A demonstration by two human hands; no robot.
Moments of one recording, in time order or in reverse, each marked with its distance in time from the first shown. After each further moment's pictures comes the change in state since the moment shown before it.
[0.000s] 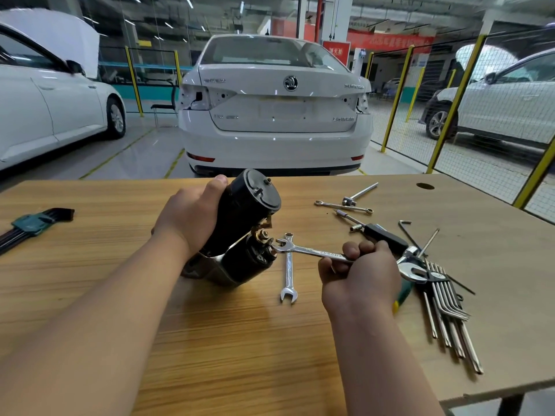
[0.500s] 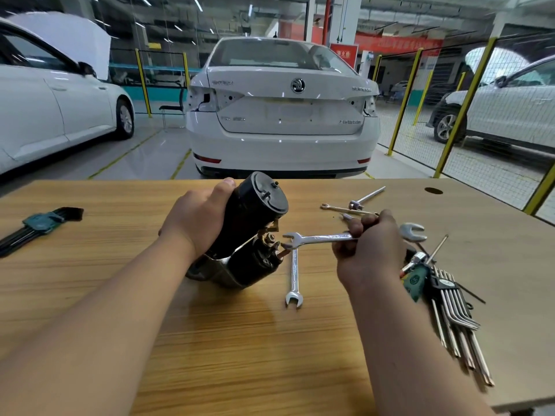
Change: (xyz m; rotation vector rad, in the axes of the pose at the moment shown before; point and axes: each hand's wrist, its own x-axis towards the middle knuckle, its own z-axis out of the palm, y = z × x) left_hand 0.001 -0.001 -0.001 -0.009 -0.001 -0.007; right_hand 0.034 -0.012 0.023 -0.111 -0.123 -0.067
